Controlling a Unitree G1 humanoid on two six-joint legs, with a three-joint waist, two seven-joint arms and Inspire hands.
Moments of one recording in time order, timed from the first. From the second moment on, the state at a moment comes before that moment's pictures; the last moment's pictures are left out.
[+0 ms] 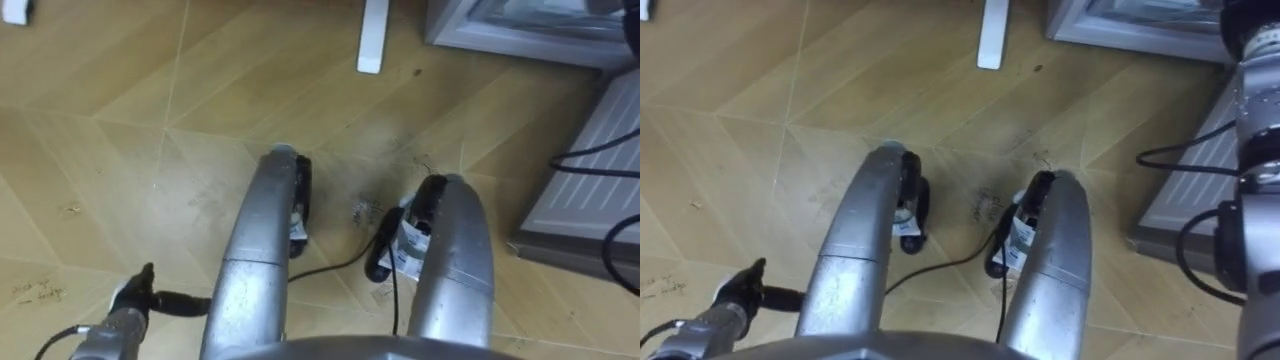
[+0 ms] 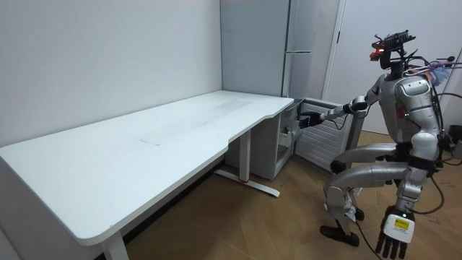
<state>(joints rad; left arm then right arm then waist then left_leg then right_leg) 0.10 0.42 -0.25 1.03 -0.28 0.02 0.04 -0.70 -0.66 0.02 1.09 1.52 -0.05 0.06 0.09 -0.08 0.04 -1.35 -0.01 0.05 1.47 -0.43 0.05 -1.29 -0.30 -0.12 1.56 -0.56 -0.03</state>
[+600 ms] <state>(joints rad) 0.24 0.53 -0.24 0.97 -0.30 0.03 -0.01 -0.73 -0.69 0.14 0.99 1.52 -0.06 0.10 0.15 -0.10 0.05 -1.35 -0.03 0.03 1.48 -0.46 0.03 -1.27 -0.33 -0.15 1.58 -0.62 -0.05</state>
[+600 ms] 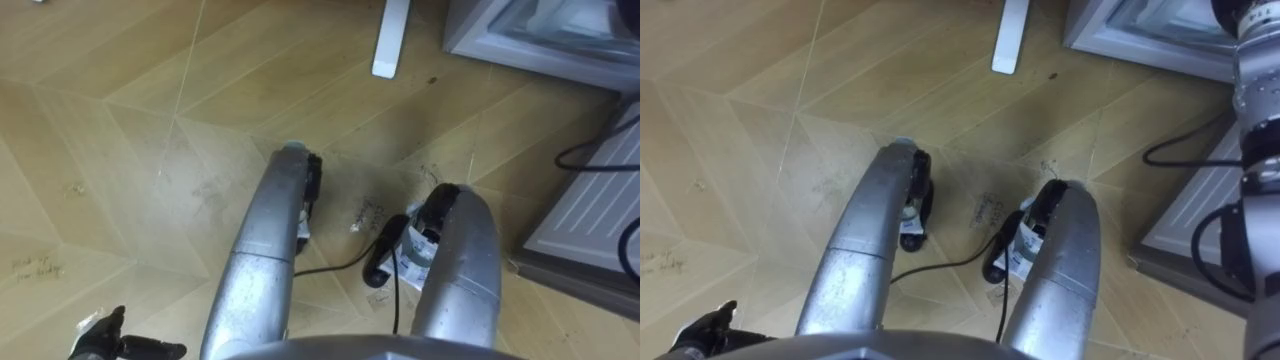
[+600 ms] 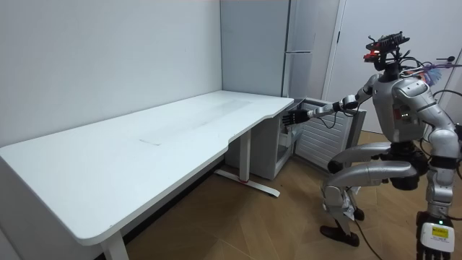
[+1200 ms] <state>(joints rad) 0.31 0.53 -0.27 0.88 -0.33 0.04 -0.01 -0.63 -0.65 0.19 1.05 1.51 -0.09 0.08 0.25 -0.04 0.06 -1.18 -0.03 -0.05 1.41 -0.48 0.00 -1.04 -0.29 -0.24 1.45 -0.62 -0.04</state>
